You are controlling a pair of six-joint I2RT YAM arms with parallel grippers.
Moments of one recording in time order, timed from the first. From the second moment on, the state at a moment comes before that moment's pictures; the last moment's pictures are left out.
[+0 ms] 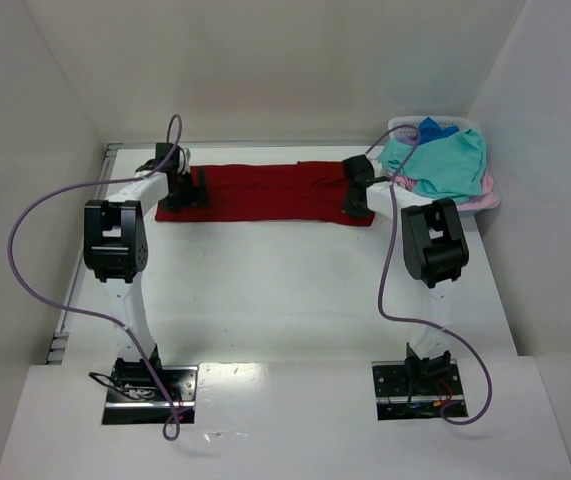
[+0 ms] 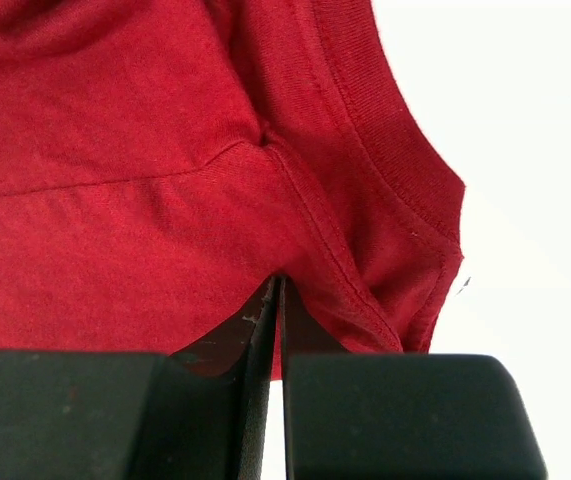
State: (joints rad) left arm 0.00 2.13 1.61 -0.49 0.08 -0.21; right arm 0.26 2.07 1.44 -0.36 0.28 0.50
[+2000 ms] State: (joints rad) left arm -0.04 2.20 1.66 -0.50 0.23 0.37; right arm 0.24 1.56 1.30 -0.31 -0.09 0.46
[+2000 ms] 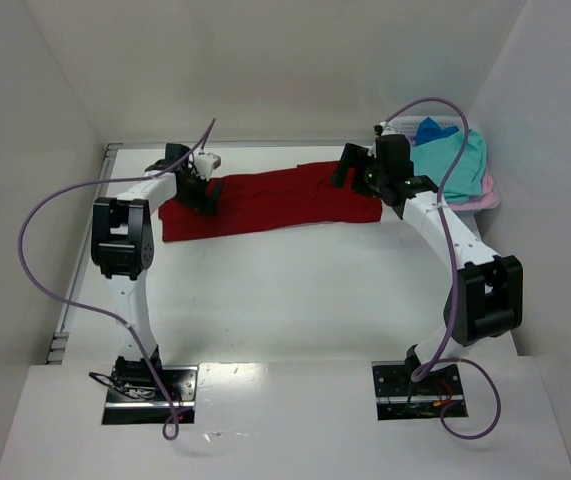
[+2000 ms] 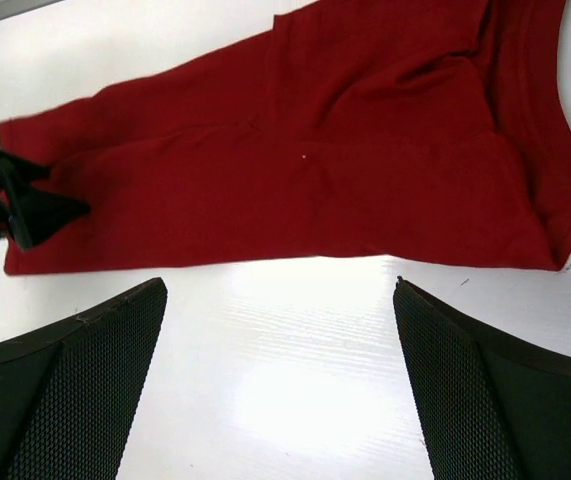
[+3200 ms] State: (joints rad) left arm -0.56 1.69 0.99 -0.46 0.23 -0.26; right arm 0.26 1.50 1.24 -0.30 -0.08 0.46
